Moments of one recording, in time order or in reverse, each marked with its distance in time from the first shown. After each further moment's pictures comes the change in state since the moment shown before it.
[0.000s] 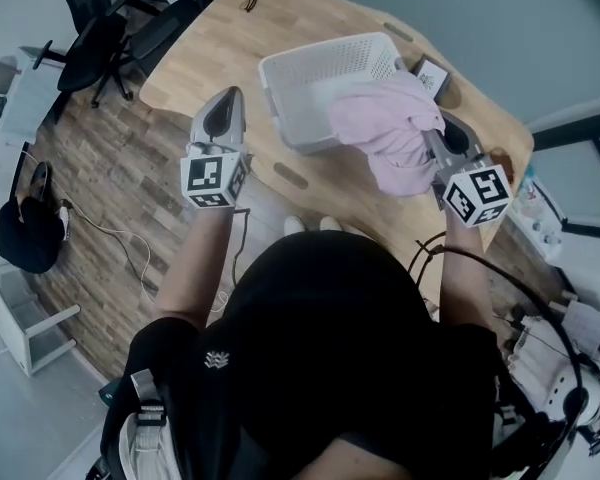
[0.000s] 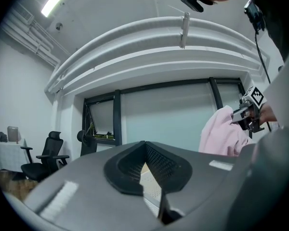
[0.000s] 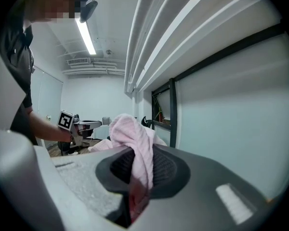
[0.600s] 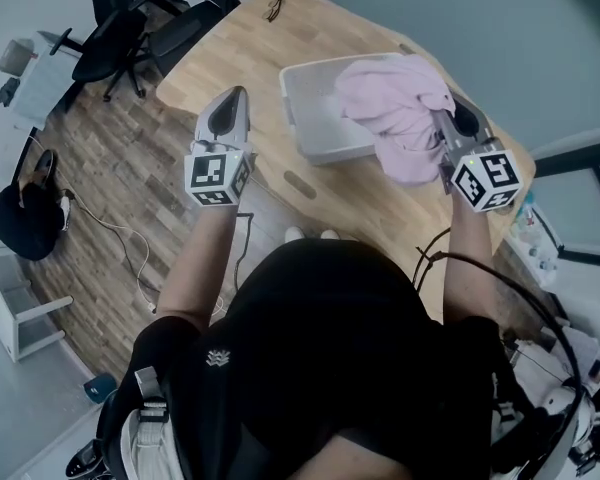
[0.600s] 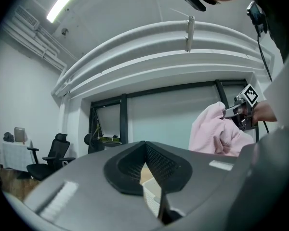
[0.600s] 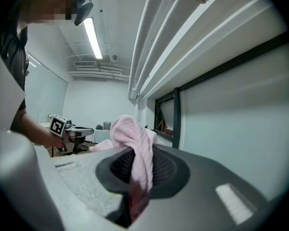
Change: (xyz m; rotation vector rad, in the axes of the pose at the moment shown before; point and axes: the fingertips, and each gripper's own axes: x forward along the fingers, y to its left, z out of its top) left arm -0.024 0.028 0.023 -0.026 -0.034 0.071; right arm 0.032 0.003 0.068 -0.072 -0.095 0.027
